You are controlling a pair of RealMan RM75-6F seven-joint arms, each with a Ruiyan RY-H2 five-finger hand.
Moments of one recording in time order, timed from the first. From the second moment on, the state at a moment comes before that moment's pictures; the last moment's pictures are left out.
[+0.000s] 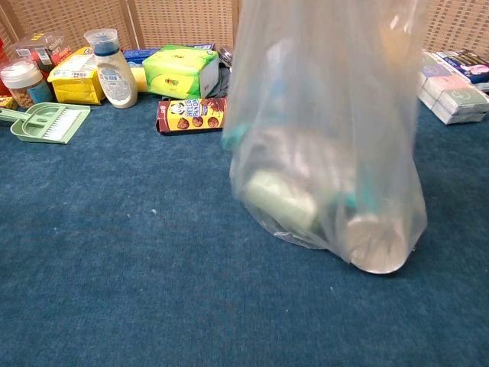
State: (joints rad) left arm -0.05 -1.21 0.02 -1.58 1.56 1.47 0.04; right arm 0.49 -1.18 0.90 -2.26 -0.60 0.52 0.96
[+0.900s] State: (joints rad) left arm -0.02 -1.18 0.04 -1.63 1.58 1.52 0.07; right arm 0.16 -1.05 1.37 -2.29 -0.55 0.29 1.33
